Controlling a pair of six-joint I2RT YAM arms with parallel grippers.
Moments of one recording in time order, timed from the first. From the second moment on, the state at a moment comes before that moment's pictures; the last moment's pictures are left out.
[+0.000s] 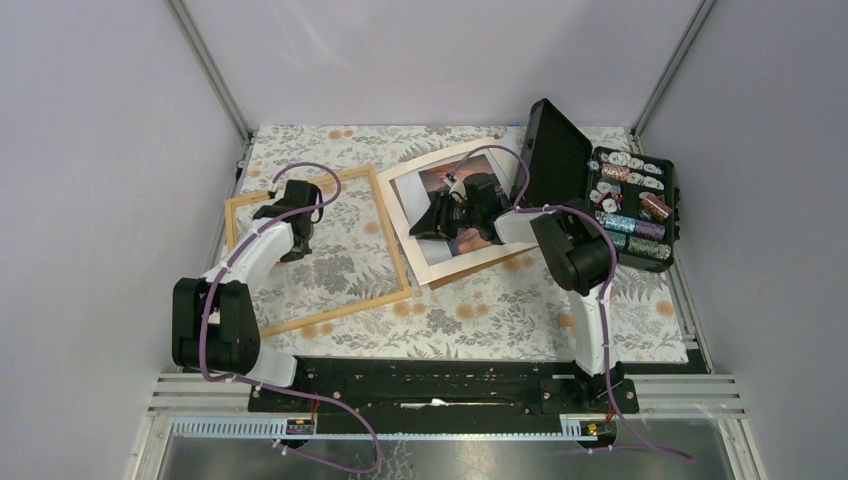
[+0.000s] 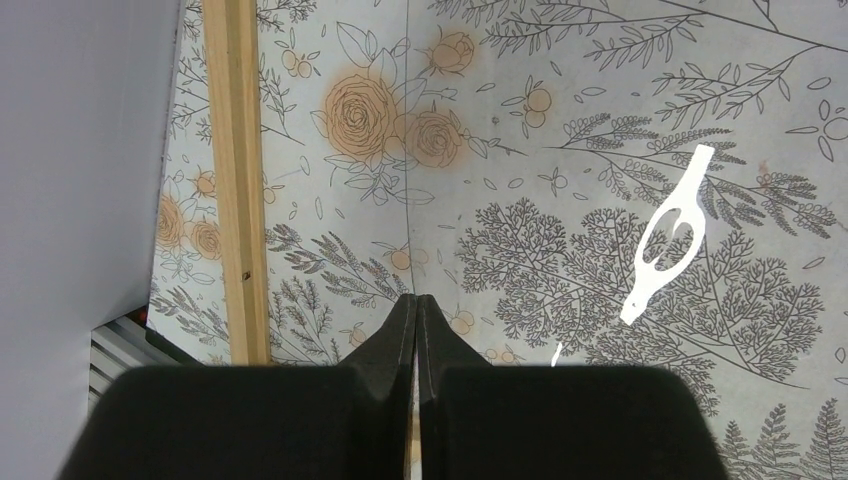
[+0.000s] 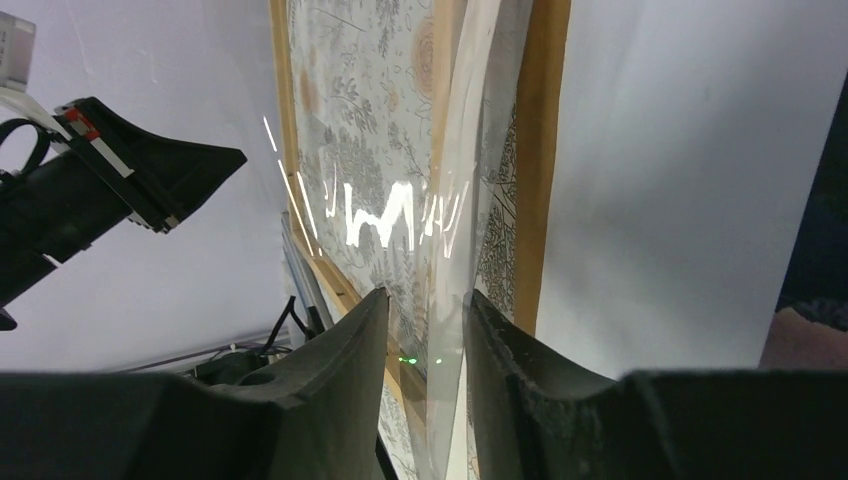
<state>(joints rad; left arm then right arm) -0.10 1.45 0.99 -0.73 -0.52 -0.31 0.51 2.15 1.23 0.36 -0.73 0.90</state>
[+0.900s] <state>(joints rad) -0.10 1.42 0.97 -0.71 -0.48 -0.31 0.47 2.23 1.30 0.46 -0.75 0.95</state>
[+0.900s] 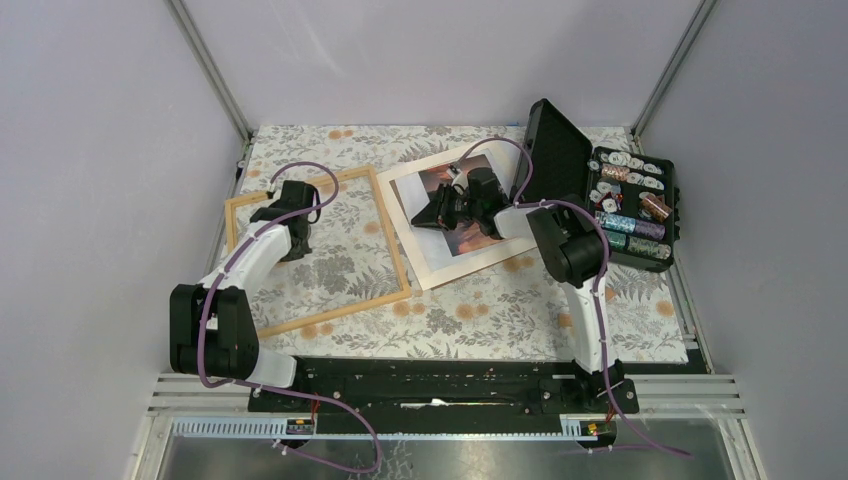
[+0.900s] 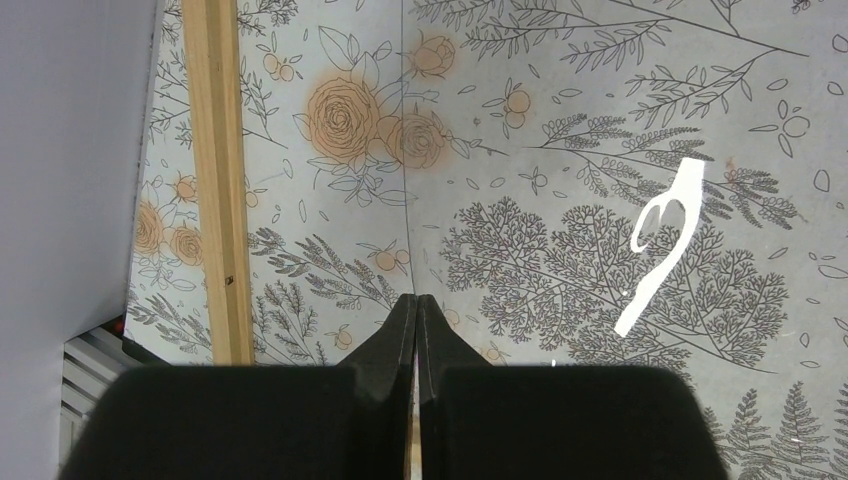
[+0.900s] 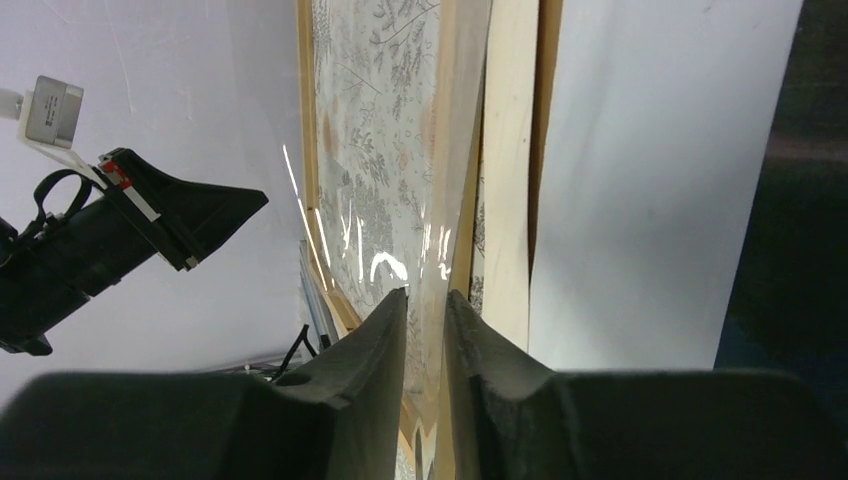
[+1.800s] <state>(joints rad) 0.15 1.43 1.03 -0.59 -0.29 -0.41 0.45 2.35 1.34 0.60 -0.82 1.02</state>
